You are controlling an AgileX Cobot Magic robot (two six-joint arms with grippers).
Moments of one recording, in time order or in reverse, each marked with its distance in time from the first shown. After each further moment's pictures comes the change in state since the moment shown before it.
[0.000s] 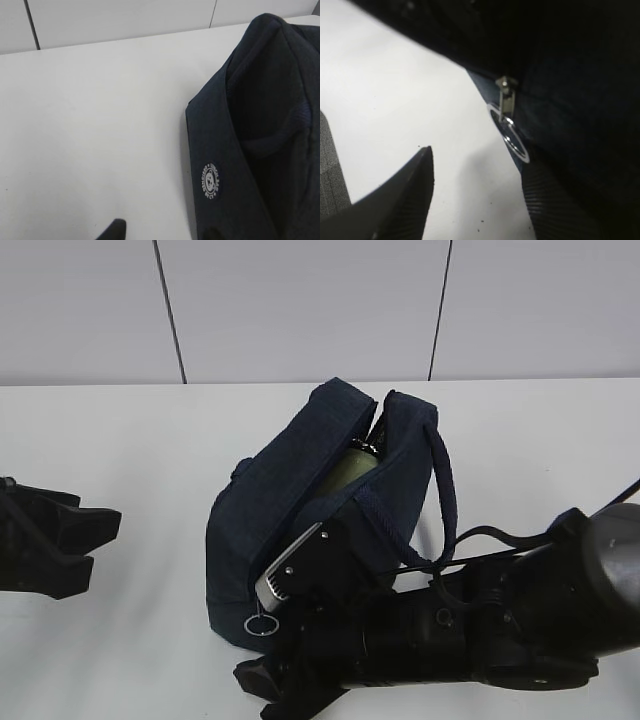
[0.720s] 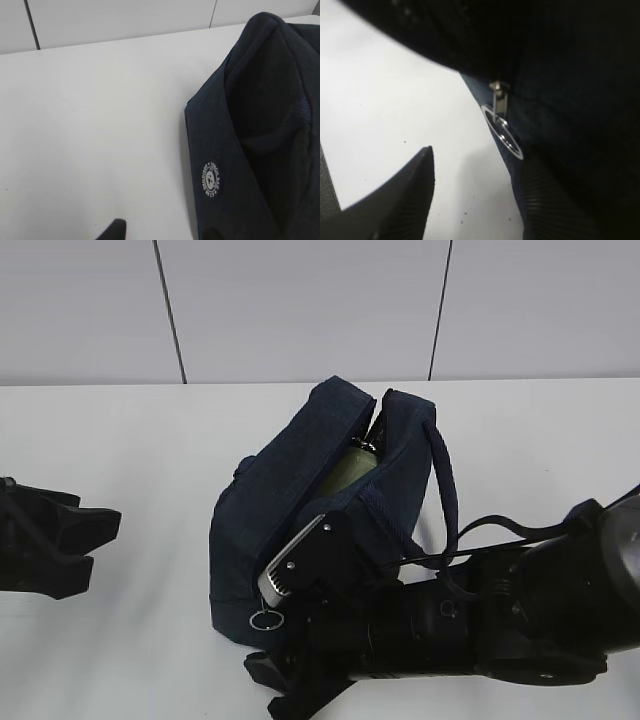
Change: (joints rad) left arm 0.000 0.000 0.000 0.000 0.000 0.000; right arm 0.000 -0.037 0.000 0.029 0.076 -0.051
